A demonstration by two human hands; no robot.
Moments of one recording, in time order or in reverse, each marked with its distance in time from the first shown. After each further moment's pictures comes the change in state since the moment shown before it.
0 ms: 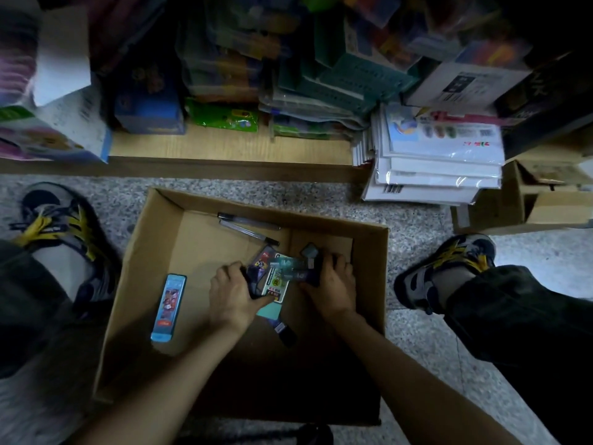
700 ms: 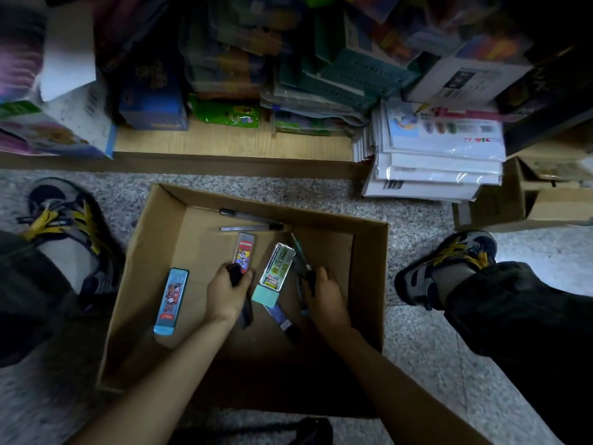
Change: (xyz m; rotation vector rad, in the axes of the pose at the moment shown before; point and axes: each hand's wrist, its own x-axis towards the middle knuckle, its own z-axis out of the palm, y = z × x) left_hand -0.005 -0.001 -0.010 -0.650 0.019 -0.195; right_hand -0.025 -0.007 0.014 0.285 -0.012 -0.017
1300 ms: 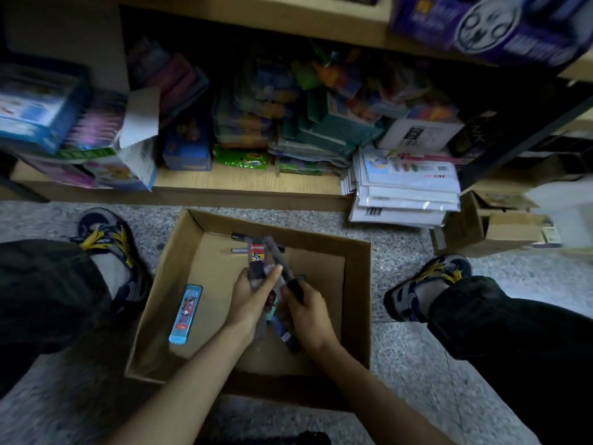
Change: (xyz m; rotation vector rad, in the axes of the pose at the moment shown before) left_hand -0.061 0.050 -0.006 -0.661 -0.115 0.037; right_hand -0.074 -0.062 -0.036 0.755 -0.120 -0.151
